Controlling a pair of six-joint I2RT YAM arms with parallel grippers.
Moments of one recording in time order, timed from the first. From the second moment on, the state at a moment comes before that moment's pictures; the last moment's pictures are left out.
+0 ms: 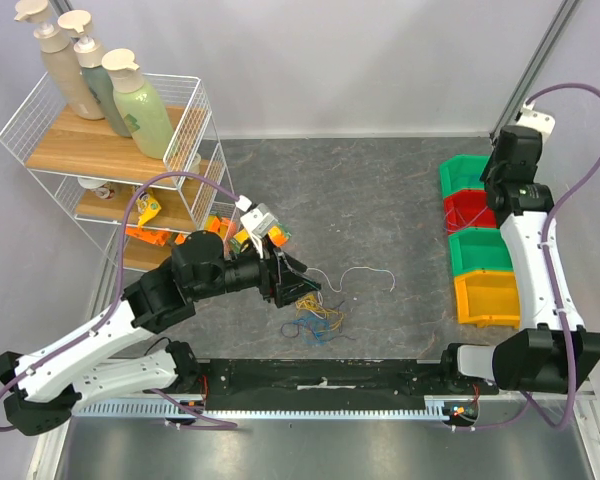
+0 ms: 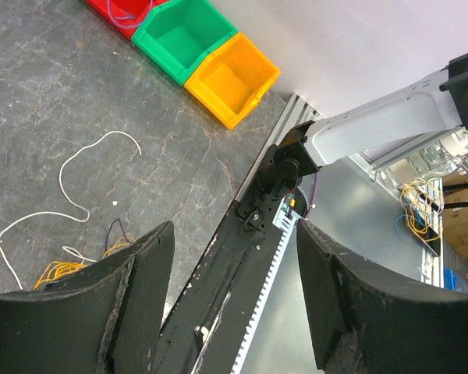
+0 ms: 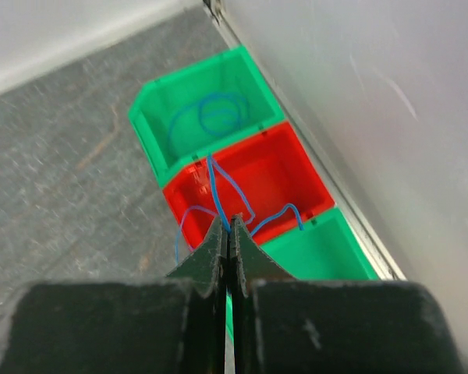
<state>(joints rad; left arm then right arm) -1.00 0.84 0.97 -0.32 0.22 -0.48 -0.08 1.29 1.36 -0.51 0.43 0.17</state>
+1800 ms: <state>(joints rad) -1.00 0.82 0.91 -0.30 0.24 -0.49 -0.06 1.58 1.09 -0.34 0.07 0.30</state>
